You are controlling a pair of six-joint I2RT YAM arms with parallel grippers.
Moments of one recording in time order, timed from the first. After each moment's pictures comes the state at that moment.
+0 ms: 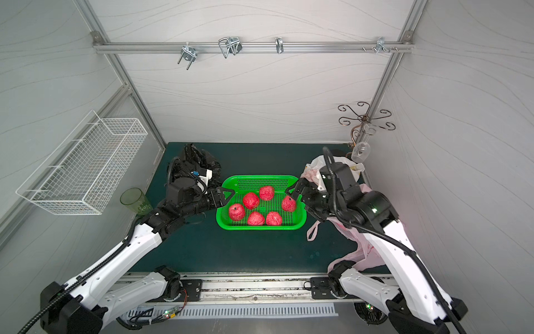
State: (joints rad) left arm -0.45 0.98 0.76 -0.30 0.30 -0.70; right arm 0.64 0.98 1.50 -1.26 -0.20 1.11
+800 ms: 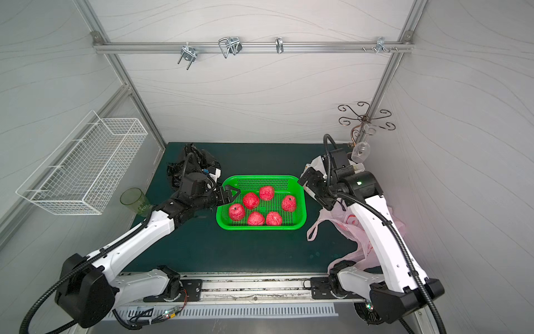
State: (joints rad) left arm -0.45 1.22 0.85 -0.26 0.30 -0.66; right arm 0.38 1.17 1.34 -1.12 -0.19 0.95
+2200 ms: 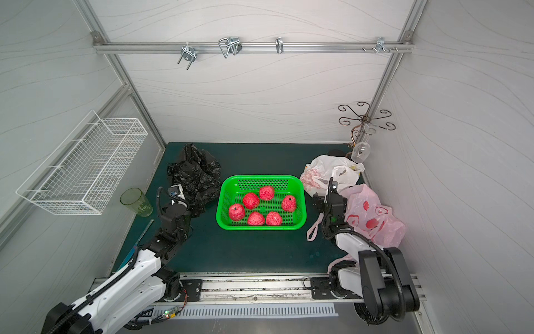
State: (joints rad) left arm -0.37 0.77 0.32 0.14 -0.56 -0.22; right arm 0.17 1.28 0.29 0.55 0.22 0.04
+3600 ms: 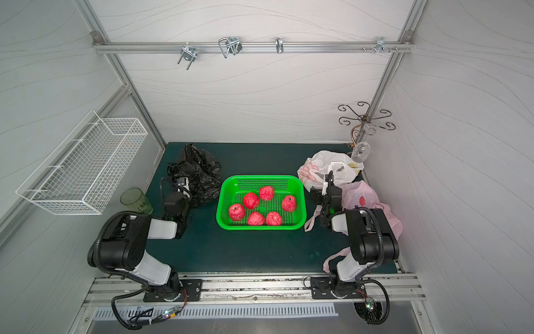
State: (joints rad) left arm 0.04 1.57 0.42 0.81 -0.07 -0.03; right arm 0.10 1.59 0.43 0.74 0.06 0.02
